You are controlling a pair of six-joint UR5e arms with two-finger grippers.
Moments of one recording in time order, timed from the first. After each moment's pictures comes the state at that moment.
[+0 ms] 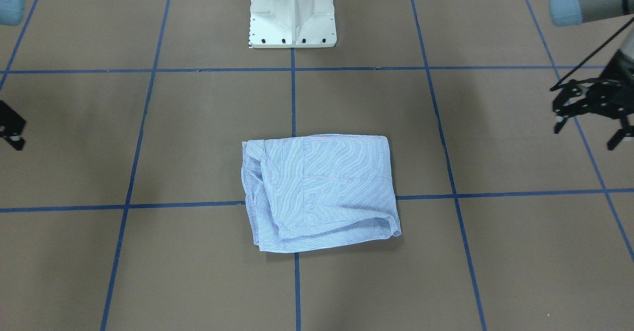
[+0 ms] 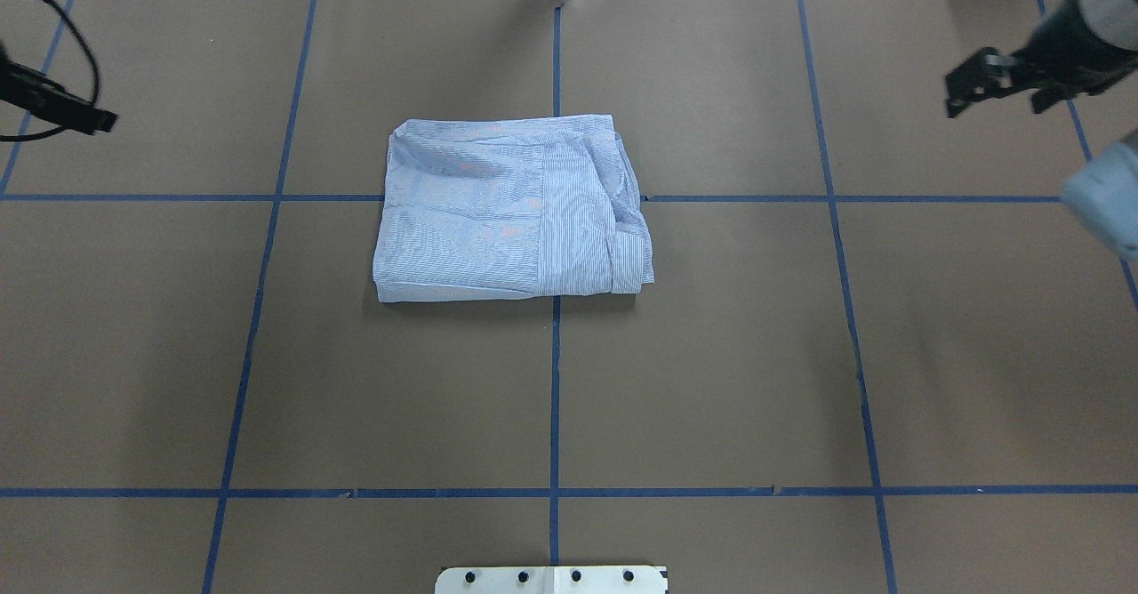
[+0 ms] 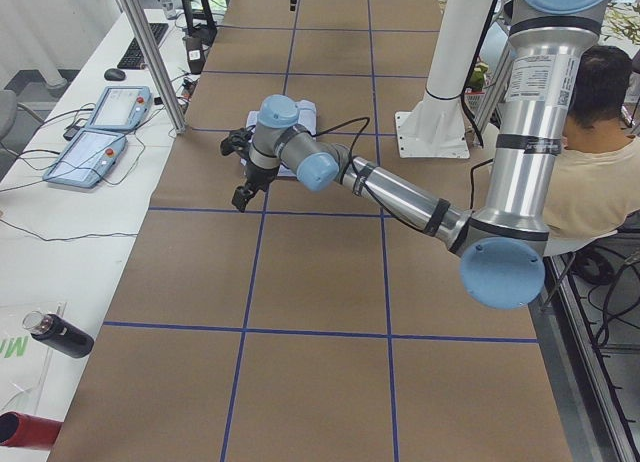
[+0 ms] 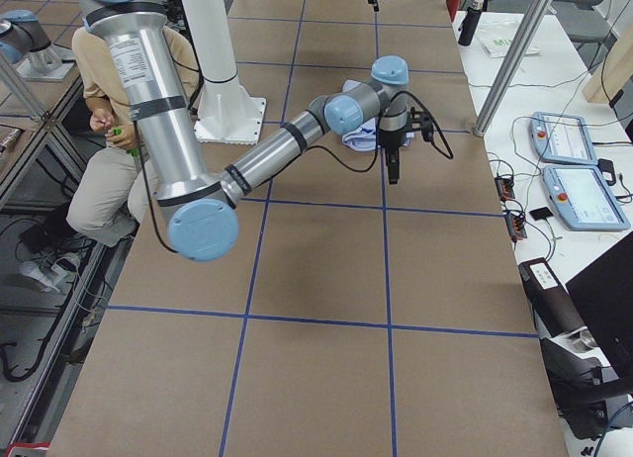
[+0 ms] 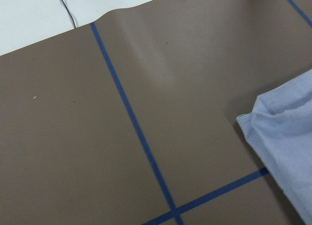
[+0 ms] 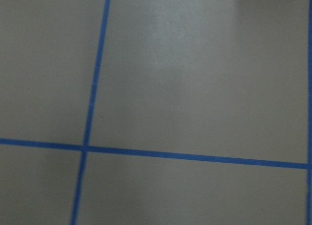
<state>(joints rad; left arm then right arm) -1.29 -1.63 -1.90 -1.86 -2.15 -0.10 1.29 -1.44 1.94 -1.67 2.18 0.35</state>
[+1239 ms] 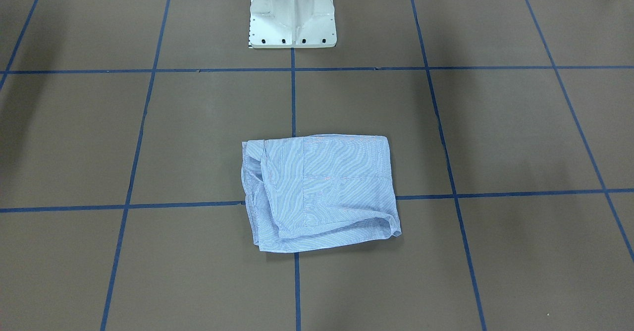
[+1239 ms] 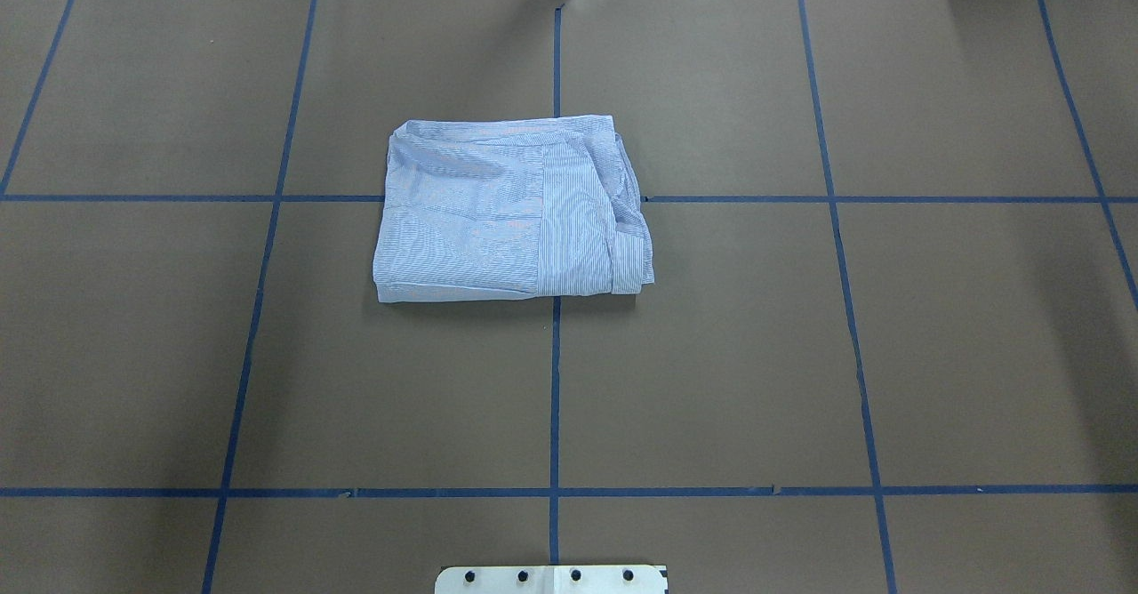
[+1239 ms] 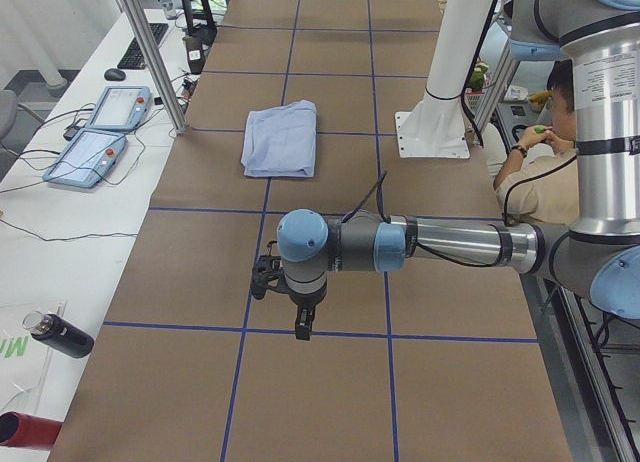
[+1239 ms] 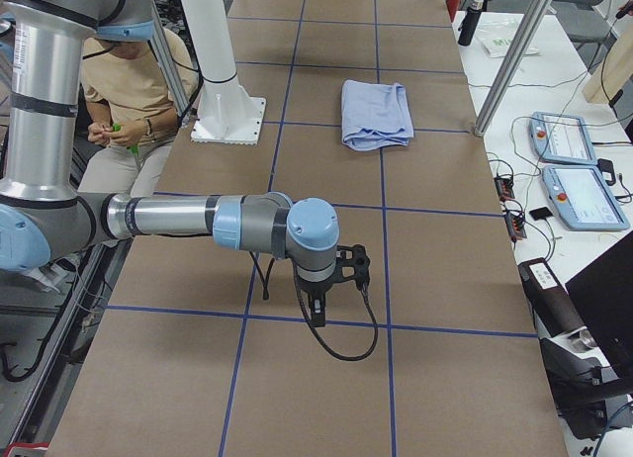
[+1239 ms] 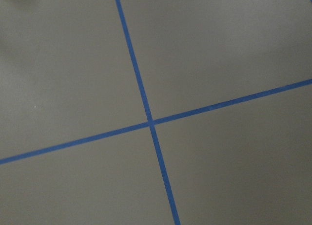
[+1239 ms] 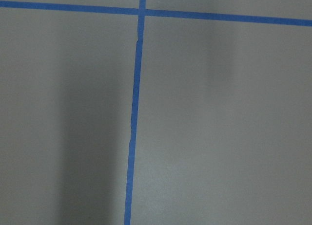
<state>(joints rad) -1.60 -1.41 -1.82 -1.47 -2.35 0.14 1.67 -1.80 1.81 -1.71 2.34 -0.21</state>
